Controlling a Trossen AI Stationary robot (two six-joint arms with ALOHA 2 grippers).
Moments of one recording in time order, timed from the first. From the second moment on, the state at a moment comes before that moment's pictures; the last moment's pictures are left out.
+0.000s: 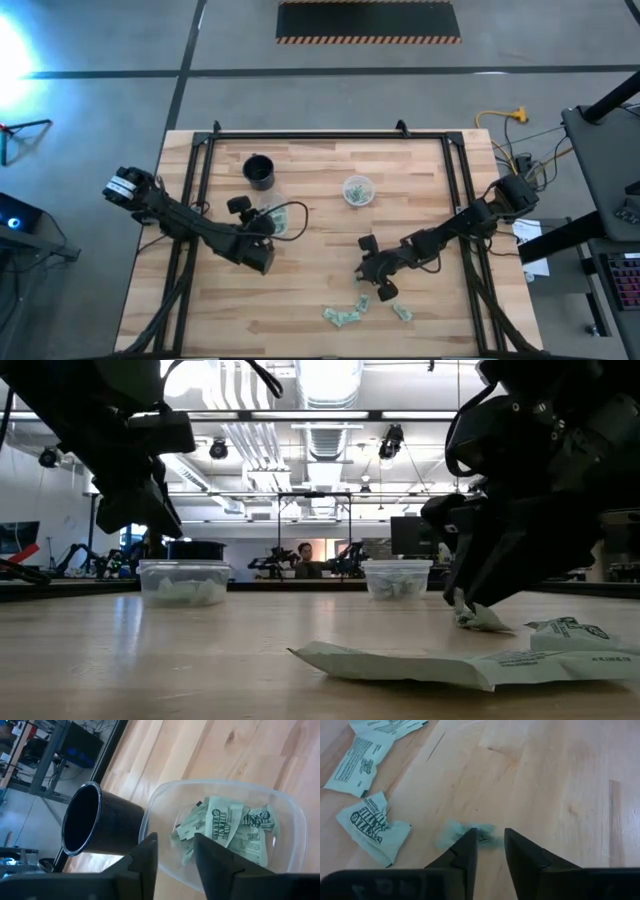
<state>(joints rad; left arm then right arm) -0.41 1.48 0.82 -0.84 -0.91 -0.72 0.40 1.71 0.65 0.27 0.10 0.03</state>
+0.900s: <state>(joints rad) -0.57 1.46 0.95 -0.79 -0.89 -0.71 0.40 1.58 0.65 0.16 0.19 -0.08</state>
